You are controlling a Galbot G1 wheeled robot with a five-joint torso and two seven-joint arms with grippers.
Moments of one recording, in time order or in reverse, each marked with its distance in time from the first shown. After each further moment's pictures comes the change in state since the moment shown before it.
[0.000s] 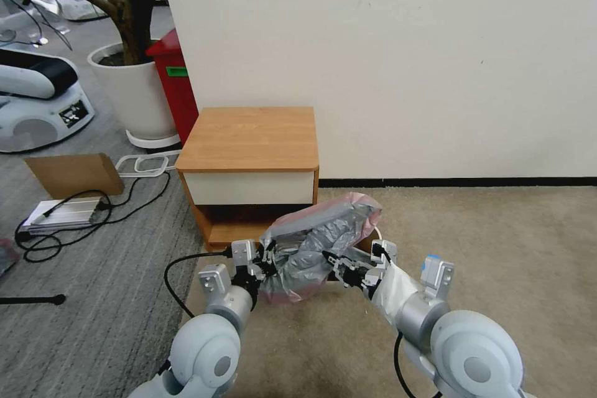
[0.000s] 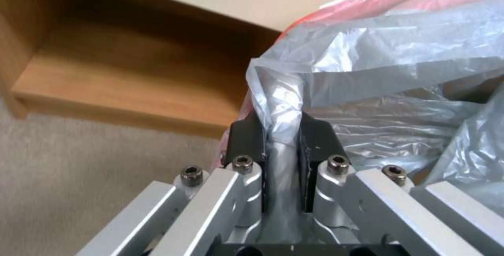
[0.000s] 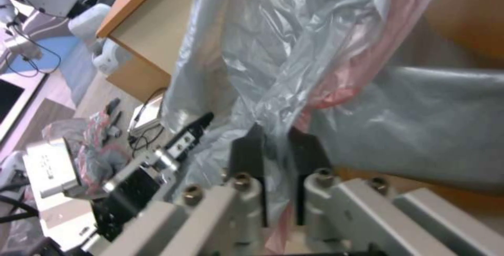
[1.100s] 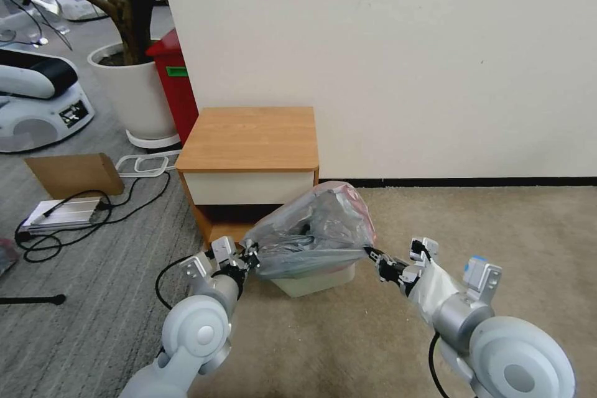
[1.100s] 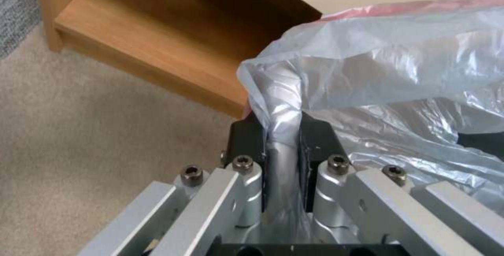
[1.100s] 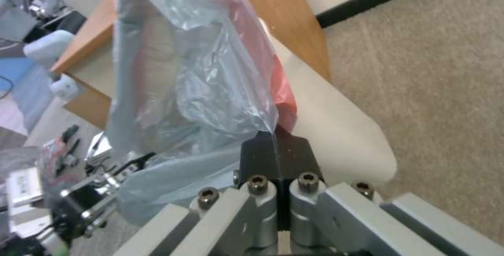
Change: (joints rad) left arm -0.048 -0.036 -0.107 0.049 -0.276 0.032 -0.147; right arm -0.116 -0.001 0.217 0.069 -0.040 -0.042 -0.053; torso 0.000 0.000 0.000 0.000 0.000
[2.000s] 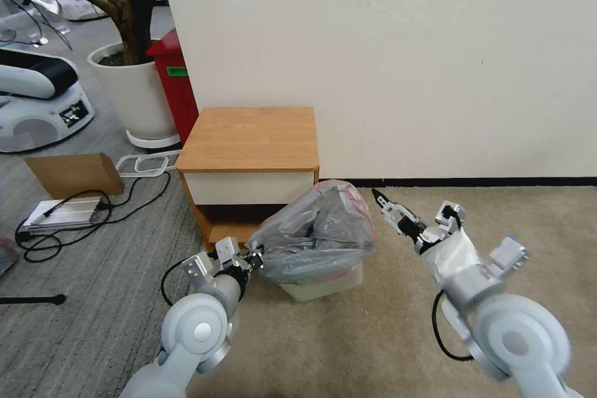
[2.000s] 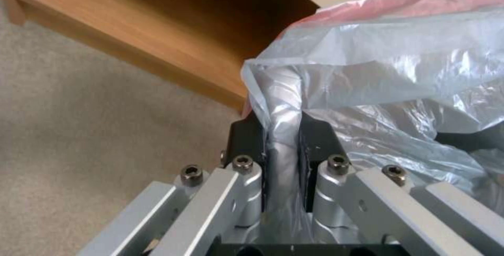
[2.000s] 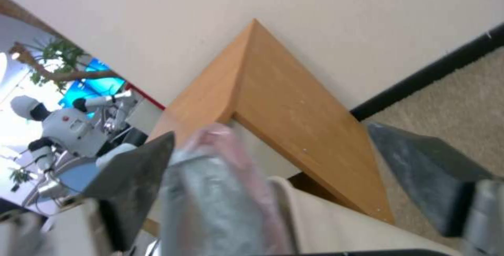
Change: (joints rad) left arm 0.003 -0.005 -0.005 -0.020 -0.077 0.033 0.011; right arm 0.140 0.097 0.061 -0.189 0.028 0.238 -0.187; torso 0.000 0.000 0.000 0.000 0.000
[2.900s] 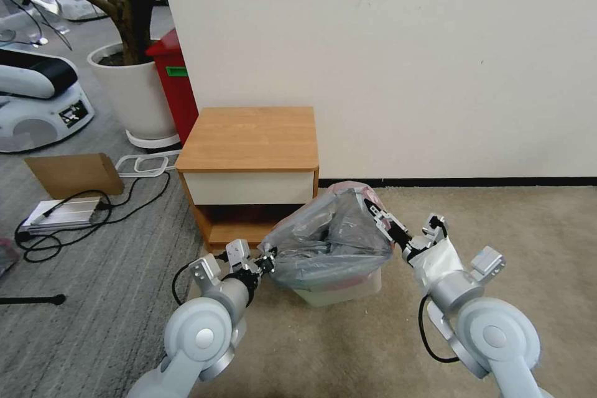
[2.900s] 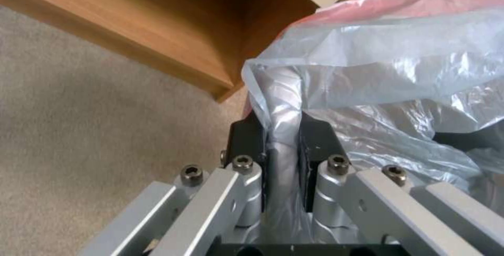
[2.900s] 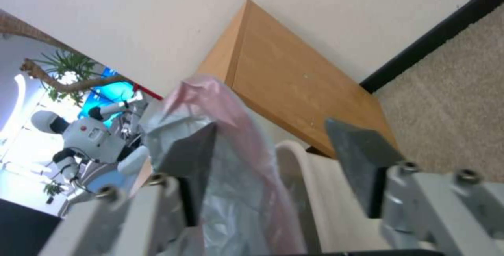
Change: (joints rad) left arm 0.014 -0.015 0.025 -0.021 -0.012 0.017 0.023; right arm -0.032 0.054 -0.005 -0.029 0.056 0.004 -0.029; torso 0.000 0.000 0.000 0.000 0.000
